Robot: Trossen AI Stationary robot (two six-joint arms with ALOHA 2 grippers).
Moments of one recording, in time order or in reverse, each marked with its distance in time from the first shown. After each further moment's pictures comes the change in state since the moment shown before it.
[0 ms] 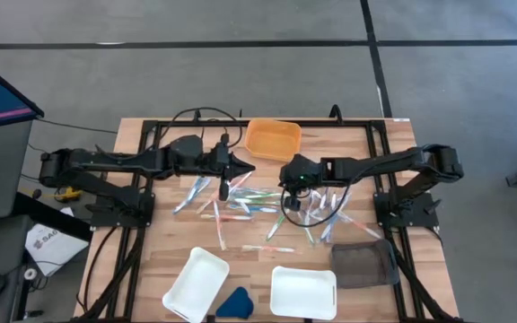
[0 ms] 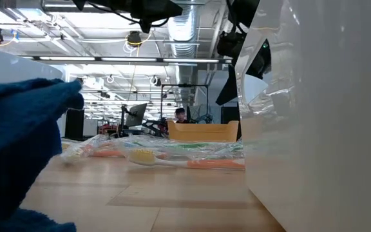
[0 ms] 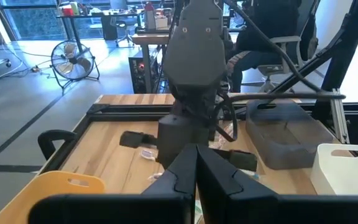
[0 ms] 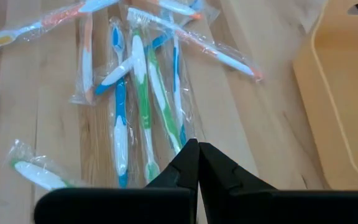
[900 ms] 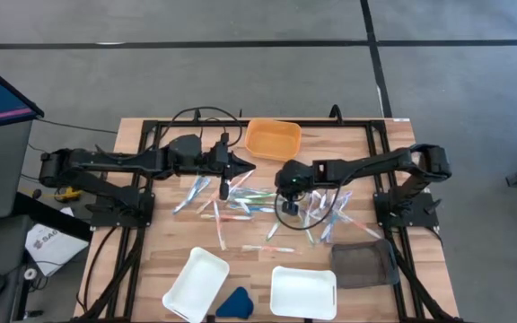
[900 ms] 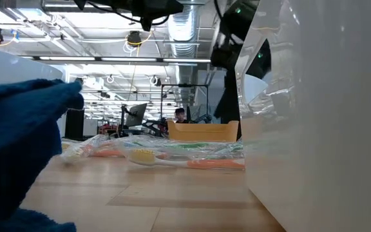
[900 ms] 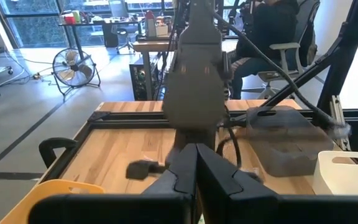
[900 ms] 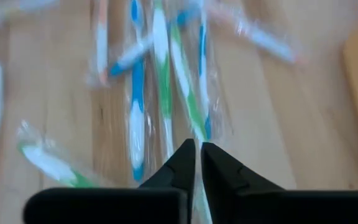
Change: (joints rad) left arm 0.000 0.001 0.000 0.030 0.000 0.003; right arm 0.001 0.102 0.036 -0.019 -0.085 -0.022
